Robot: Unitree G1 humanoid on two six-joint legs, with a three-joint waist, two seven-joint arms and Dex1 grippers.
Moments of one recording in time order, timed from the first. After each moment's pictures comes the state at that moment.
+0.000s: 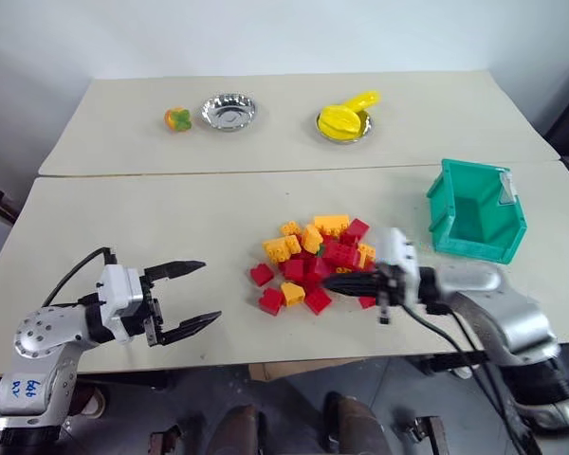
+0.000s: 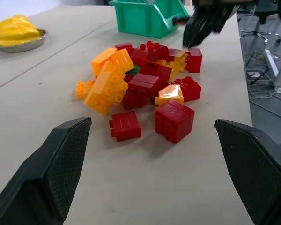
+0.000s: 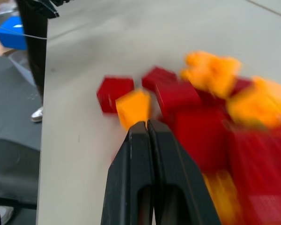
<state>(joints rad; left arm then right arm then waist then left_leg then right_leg) 0.04 0.68 0.26 -0.24 -0.54 0.04 -1.08 -0.41 -0.64 0.18 -0.24 0.45 0.49 1.05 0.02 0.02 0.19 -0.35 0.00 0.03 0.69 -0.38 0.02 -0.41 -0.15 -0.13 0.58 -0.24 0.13</state>
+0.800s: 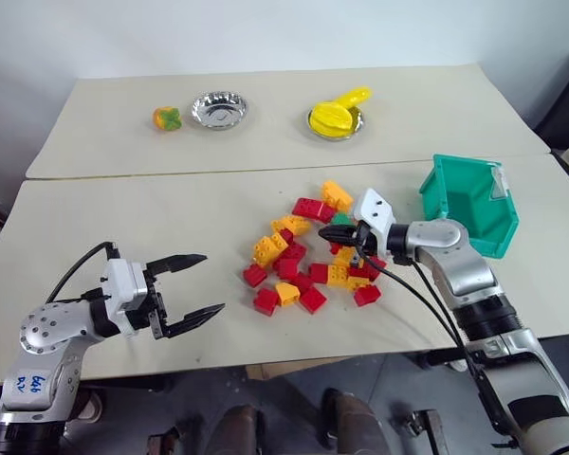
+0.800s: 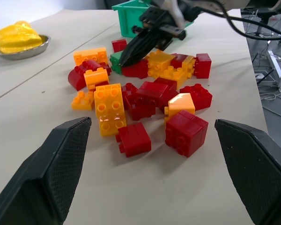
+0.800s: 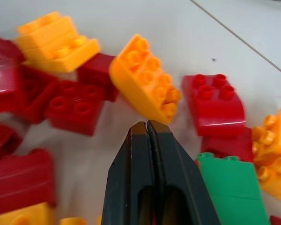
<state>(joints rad) 0.01 0.67 0.24 -0.24 -0.52 0.04 -1.04 -0.67 -0.55 0.20 0.24 0.19 0.21 0.99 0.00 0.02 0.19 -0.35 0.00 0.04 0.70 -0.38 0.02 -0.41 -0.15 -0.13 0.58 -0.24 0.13</state>
